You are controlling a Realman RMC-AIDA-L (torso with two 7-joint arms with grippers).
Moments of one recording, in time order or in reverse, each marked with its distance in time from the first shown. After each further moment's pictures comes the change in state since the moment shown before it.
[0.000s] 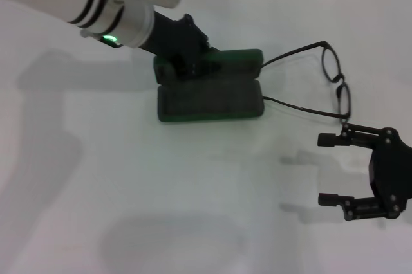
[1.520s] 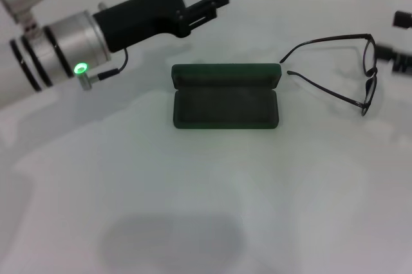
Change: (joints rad) left arm 0.398 0.006 -0.003 0.137 -0.869 0.301 0.014; right arm -0.105 0.039 0.477 -0.456 -0.264 0.266 0.578
